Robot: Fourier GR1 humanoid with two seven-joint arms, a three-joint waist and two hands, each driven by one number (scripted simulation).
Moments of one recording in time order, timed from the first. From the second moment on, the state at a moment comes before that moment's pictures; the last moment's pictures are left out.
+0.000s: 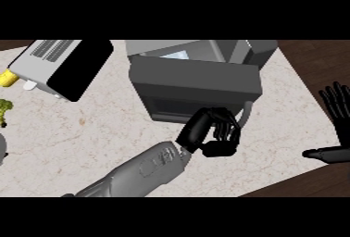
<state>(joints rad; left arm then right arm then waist) -0.80 0.00 -0.94 -0.94 0.47 0.50 -0.27 -0.24 -0.53 -0.11 -0.92 -0.28 0.41 -0.77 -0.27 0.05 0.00</state>
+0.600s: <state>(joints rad) -0.99 0.01 -0.89 -0.81 0.56 0.54 -0.27 -0.32 -0.54 -0.08 -1.01 -0.35 0.46 -0.69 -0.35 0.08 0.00</state>
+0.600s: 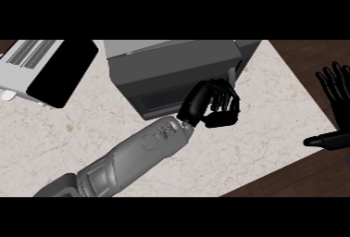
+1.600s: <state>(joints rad) -1.09 0.02 -0.85 -0.77 0.65 0.62 -0.29 -0.42 -0.59 0.01 -1.15 -0.44 0.59 -0.54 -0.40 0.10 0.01</state>
